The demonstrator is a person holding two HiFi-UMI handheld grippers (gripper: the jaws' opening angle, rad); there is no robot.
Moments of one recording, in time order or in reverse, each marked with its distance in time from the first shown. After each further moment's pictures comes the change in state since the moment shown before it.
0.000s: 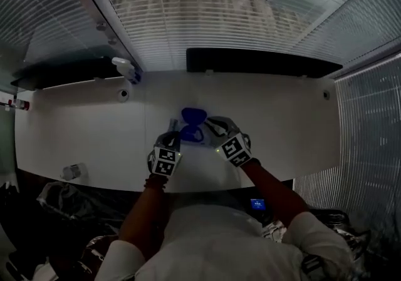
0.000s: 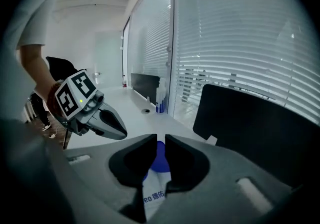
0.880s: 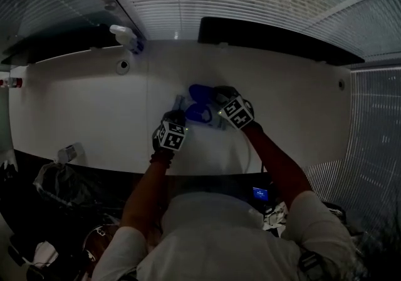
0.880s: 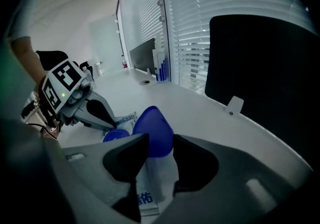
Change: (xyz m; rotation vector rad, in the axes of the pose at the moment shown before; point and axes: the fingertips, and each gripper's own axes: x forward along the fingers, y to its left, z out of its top) left arm 0.065 0.012 -0.083 -0.036 0.202 -0.008; right arm 0.096 -0.016 -0.097 0.086 0.241 0.146
